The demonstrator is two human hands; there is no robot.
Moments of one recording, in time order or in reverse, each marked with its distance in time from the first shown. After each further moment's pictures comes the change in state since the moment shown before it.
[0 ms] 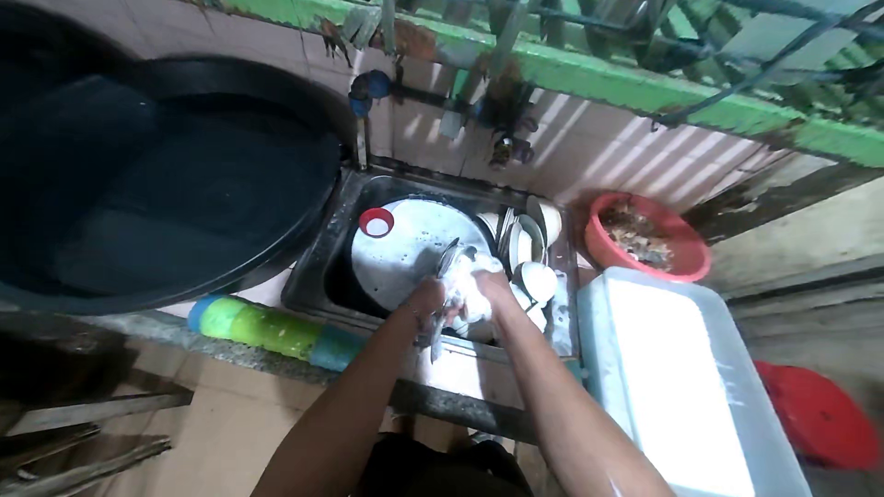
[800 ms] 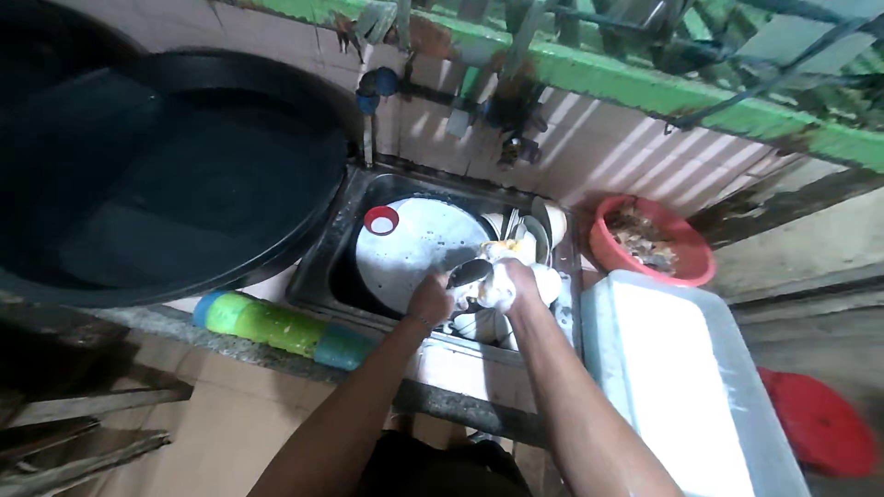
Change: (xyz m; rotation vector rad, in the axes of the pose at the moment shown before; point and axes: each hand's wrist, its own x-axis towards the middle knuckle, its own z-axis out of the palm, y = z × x) left_hand -0.003 -0.008 -0.007 0.626 0.210 0.303; right_hand 0.001 -0.003 -0.009 0.492 0.049 -0.032
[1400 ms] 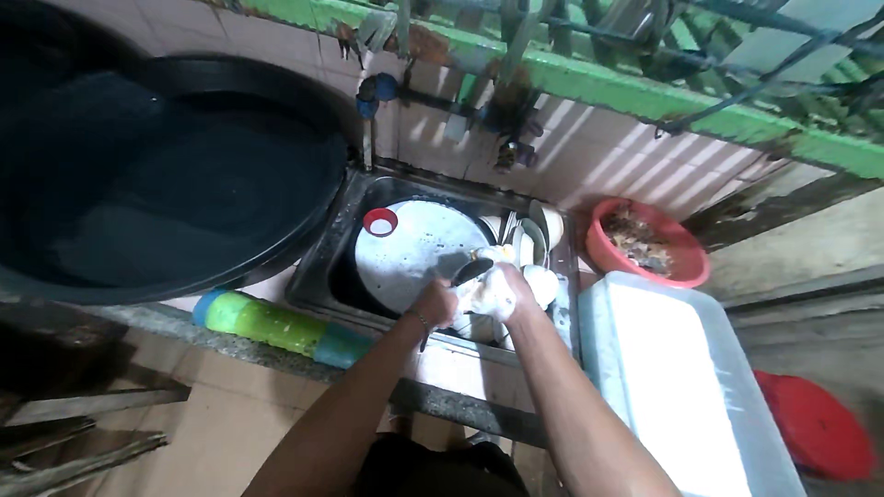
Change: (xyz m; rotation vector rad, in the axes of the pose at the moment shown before) left_hand -0.013 0.022 0.000 -0.195 -0.138 -0.217; right_hand -0.013 -0.002 -0.002 0.182 -0.202 0.103
